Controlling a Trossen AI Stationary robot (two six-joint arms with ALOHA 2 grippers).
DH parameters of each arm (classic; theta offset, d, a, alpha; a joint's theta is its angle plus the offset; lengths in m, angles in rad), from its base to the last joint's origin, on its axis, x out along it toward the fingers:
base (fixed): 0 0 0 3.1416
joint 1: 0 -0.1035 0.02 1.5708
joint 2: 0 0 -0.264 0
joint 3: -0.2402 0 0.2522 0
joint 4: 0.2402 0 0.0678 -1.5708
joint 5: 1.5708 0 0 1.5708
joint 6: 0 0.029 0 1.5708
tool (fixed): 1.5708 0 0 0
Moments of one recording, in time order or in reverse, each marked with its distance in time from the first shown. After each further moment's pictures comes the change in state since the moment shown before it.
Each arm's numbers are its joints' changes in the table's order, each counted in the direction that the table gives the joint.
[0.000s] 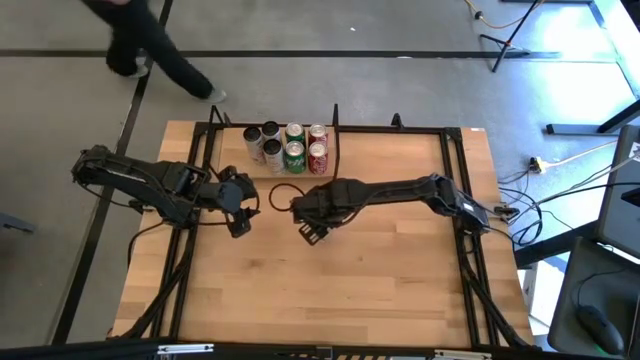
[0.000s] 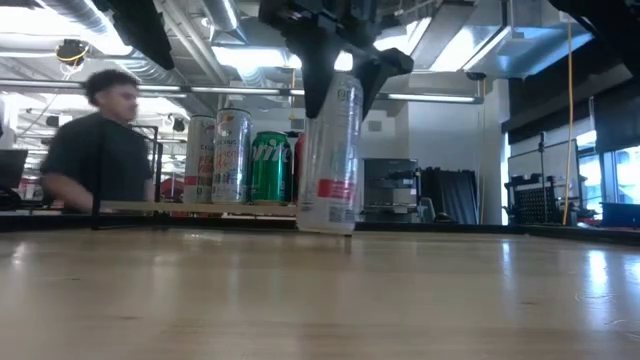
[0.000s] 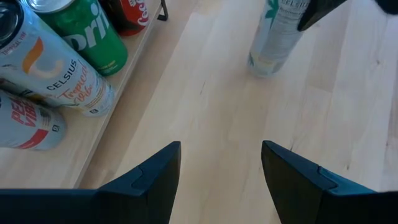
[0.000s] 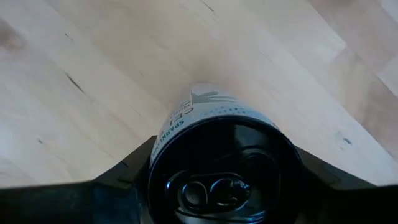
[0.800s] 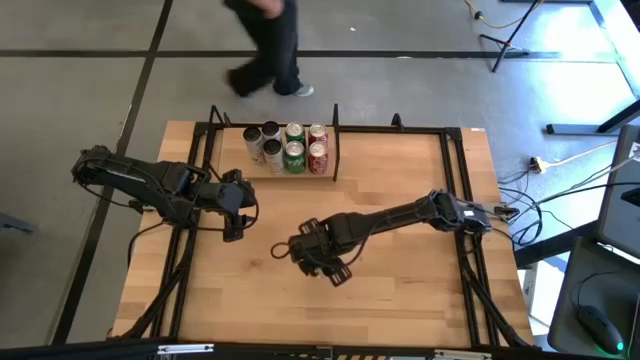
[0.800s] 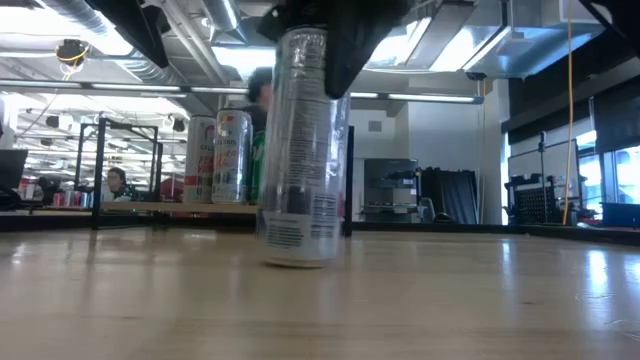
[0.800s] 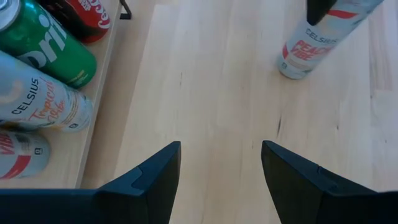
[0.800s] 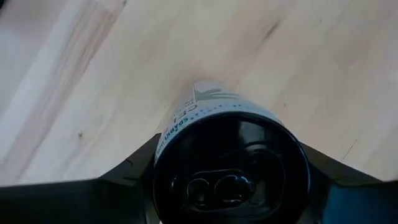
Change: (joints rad) left arm 0.000 0.000 0.000 0.008 0.101 0.185; right arm -0.160 0.044 -0.003 -0.152 -0.090 -1.275
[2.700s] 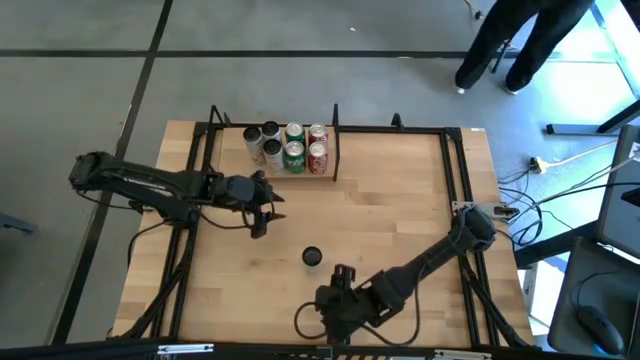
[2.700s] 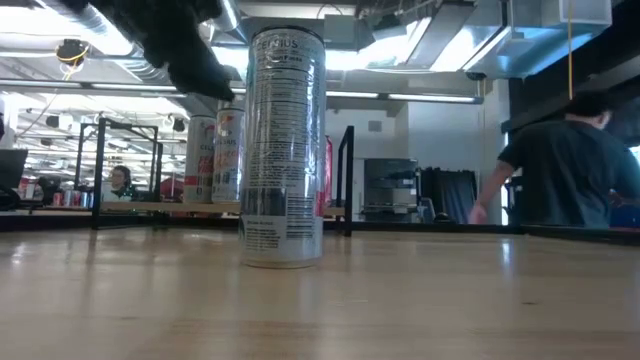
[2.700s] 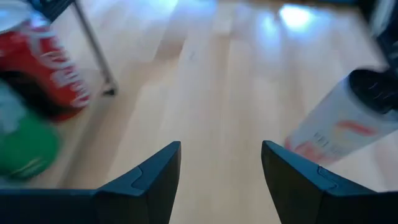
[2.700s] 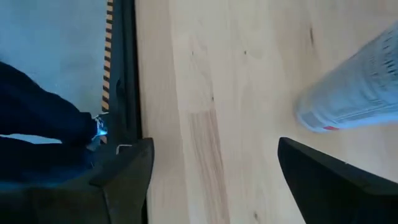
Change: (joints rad) left arm -0.148 0.002 0.353 -0.738 0.085 0.127; right arm -0.324 -0.163 0.241 -0.350 0.248 1.024
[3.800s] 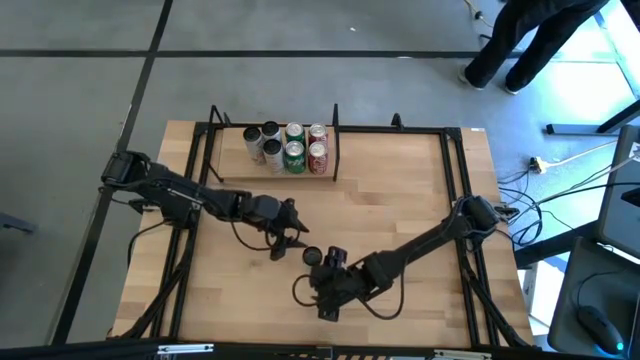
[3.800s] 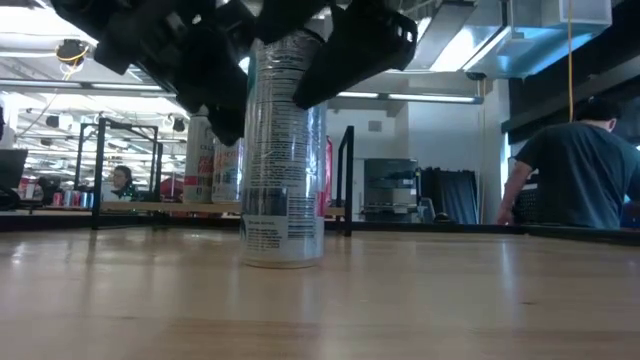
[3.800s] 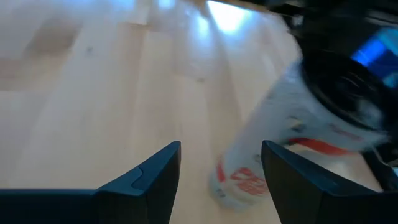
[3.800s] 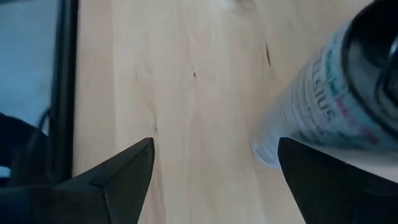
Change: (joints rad) left arm 0.052 0.387 0.075 -0.559 0.239 -0.059; right arm 0.092 -0.069 0.328 -0.333 0.055 -0.102
